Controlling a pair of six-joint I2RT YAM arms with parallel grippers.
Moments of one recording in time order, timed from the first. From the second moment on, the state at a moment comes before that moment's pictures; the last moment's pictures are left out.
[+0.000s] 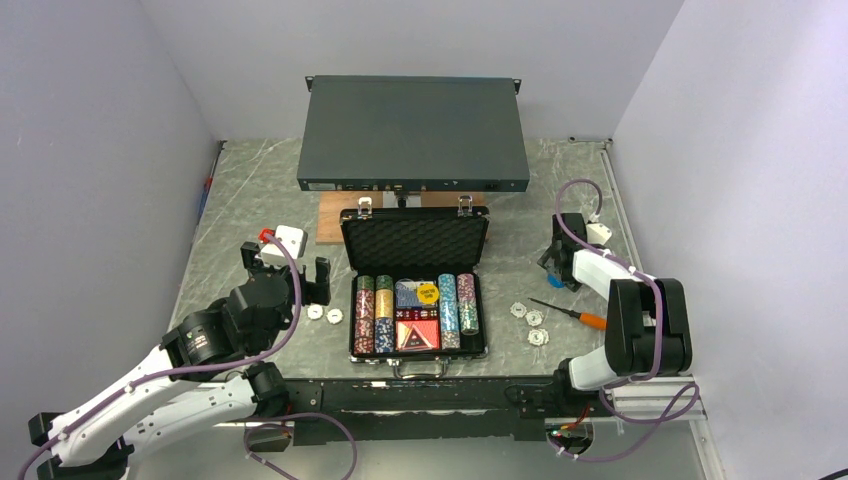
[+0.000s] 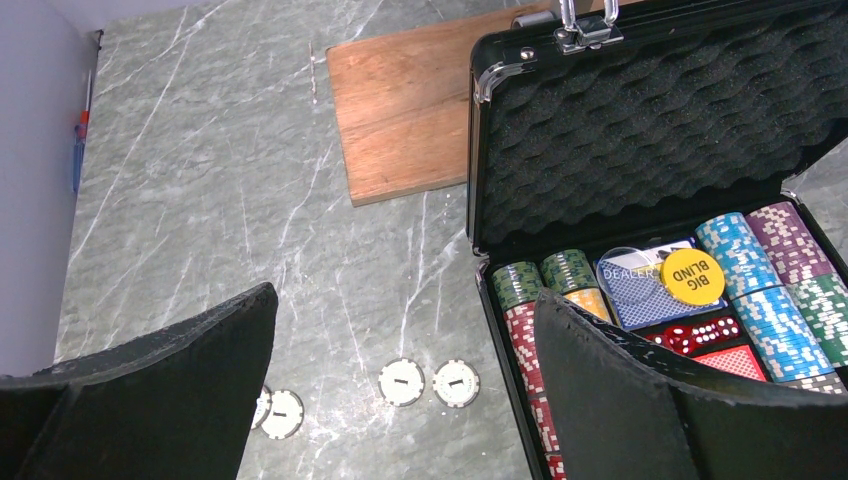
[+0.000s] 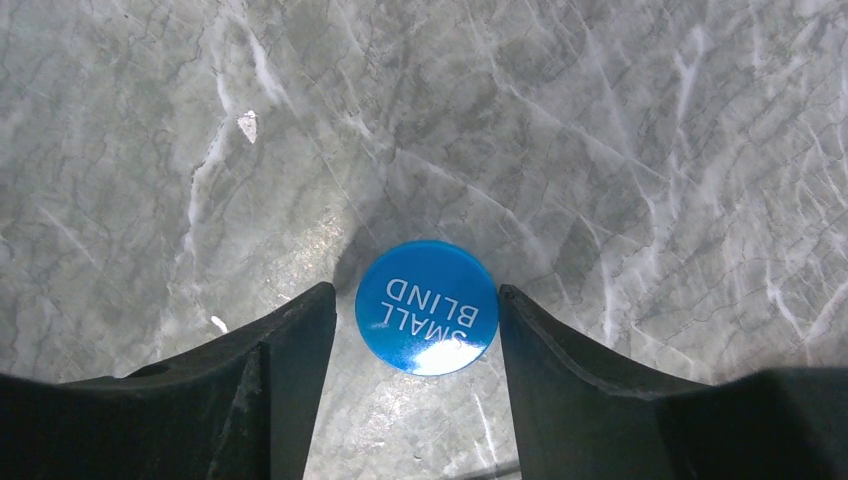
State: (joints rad) left arm -0.99 0.55 0.83 -0.67 -0.78 -0.24; right arm 0.01 1.46 0.68 -0.29 0.38 0.70
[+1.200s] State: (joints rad) left arm -0.99 0.55 0.83 -0.67 -0.78 -0.24; right arm 0.03 1.47 0.69 -0.30 0.36 0.67
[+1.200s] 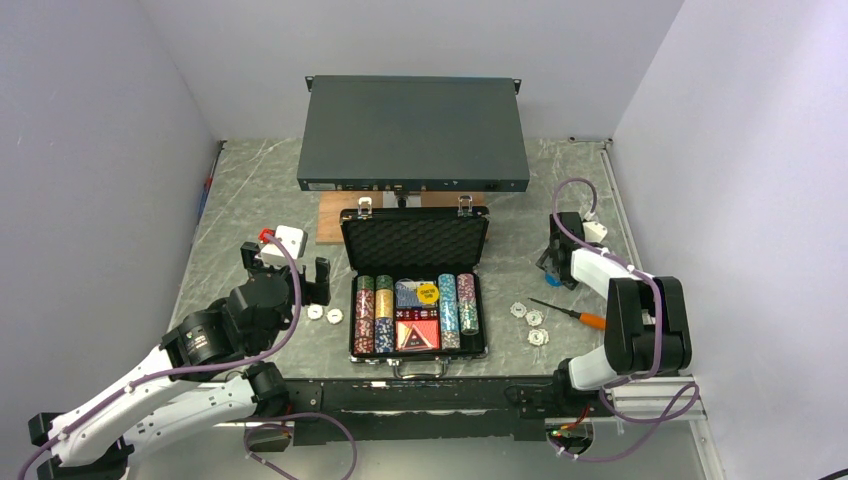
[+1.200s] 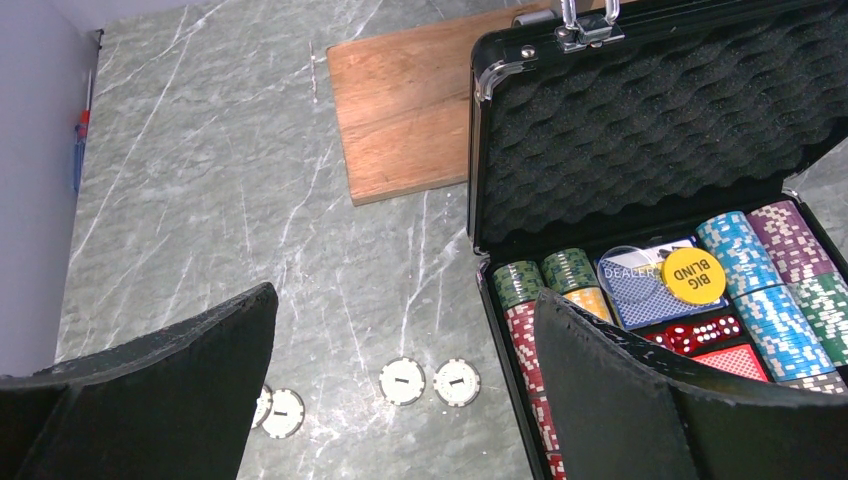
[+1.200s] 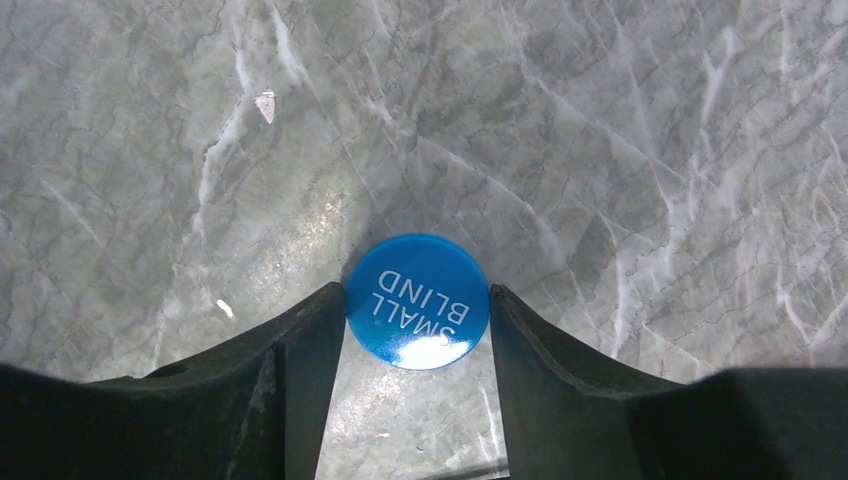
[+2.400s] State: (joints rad) left arm -0.99 0.54 0.83 -0.68 -0.78 -0.24; right arm 0.38 0.87 0.53 -0.27 0.23 0.59
